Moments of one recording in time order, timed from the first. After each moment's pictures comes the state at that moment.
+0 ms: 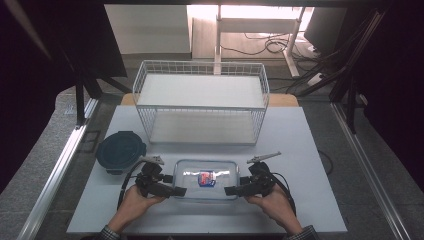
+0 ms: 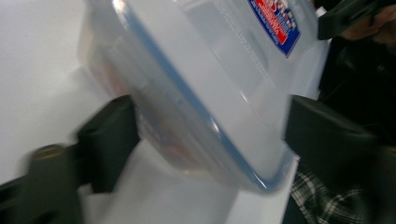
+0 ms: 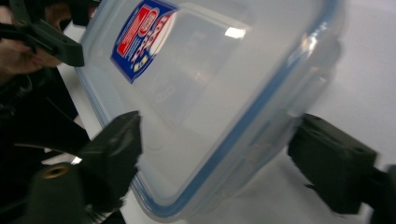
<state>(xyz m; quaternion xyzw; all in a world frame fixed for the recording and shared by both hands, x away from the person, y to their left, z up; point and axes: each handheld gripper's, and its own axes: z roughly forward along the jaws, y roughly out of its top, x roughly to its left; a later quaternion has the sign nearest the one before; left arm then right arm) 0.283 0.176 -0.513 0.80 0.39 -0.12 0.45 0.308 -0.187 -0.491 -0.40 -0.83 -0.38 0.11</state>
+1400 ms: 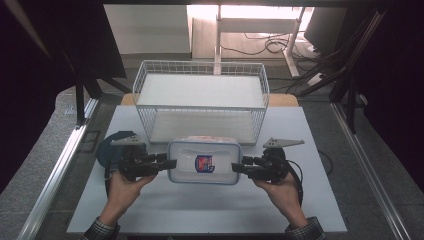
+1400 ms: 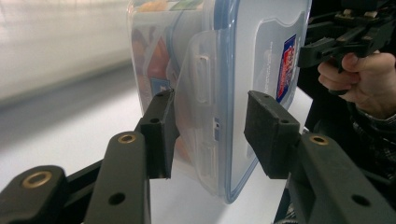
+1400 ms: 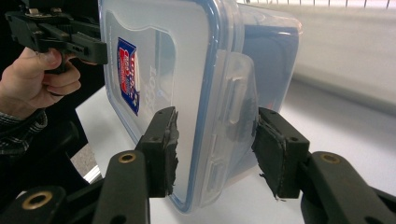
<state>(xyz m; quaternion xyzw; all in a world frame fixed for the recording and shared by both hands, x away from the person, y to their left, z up) 0.289 0.199 -0.432 0.74 0.39 -0.03 0.54 0.310 -0.199 -0.417 -0.36 -0.79 -0.50 0.01</state>
